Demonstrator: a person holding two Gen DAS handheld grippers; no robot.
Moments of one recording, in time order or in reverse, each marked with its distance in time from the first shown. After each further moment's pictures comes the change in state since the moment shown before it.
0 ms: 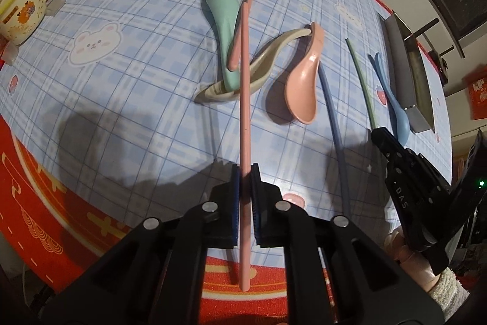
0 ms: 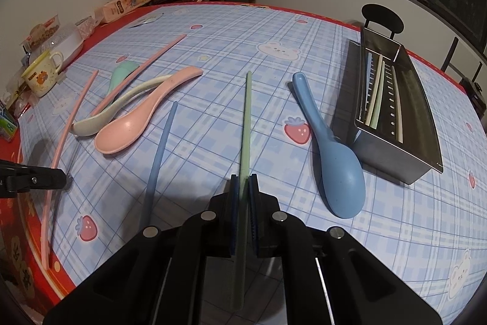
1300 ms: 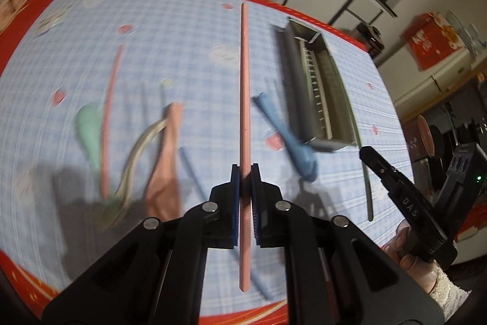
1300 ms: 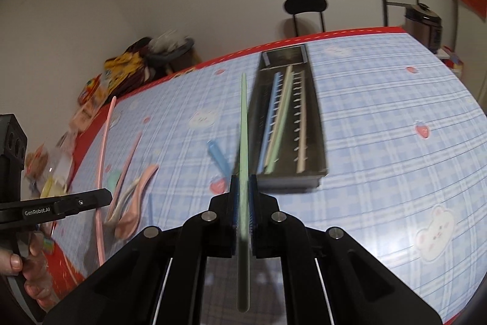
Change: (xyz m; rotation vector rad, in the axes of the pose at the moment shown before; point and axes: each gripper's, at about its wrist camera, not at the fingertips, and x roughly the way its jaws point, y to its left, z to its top) left arm -0.028 -0.122 0.074 0.338 -0.069 -0.230; right arm -0.080 -0.115 0.015 0.491 -0.159 -0.010
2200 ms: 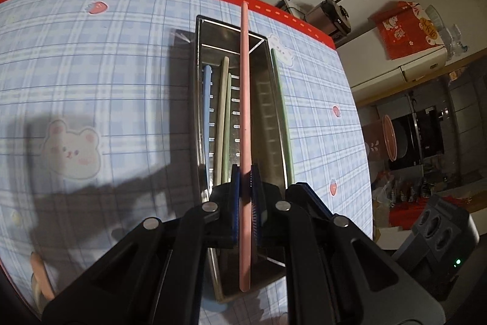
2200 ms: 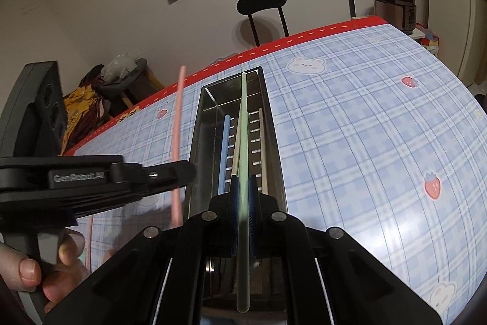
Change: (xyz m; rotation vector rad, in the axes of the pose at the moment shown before) left arm 0.164 -0.083 0.159 0.007 0.193 -0.241; right arm 0.088 -0.044 0.086 0.140 0.009 -0.110
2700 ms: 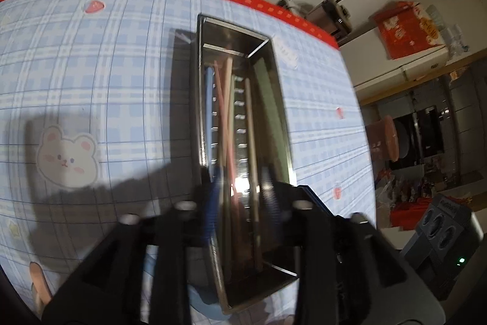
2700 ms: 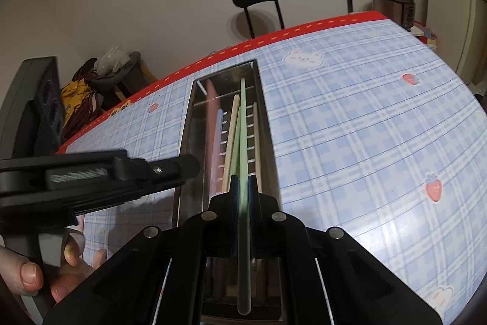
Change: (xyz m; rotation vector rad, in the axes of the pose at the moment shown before) left arm 0.006 -0.003 0.000 -0.002 -0.022 -0.015; right arm 0.000 -0.001 0.004 -0.004 0.003 -0.029
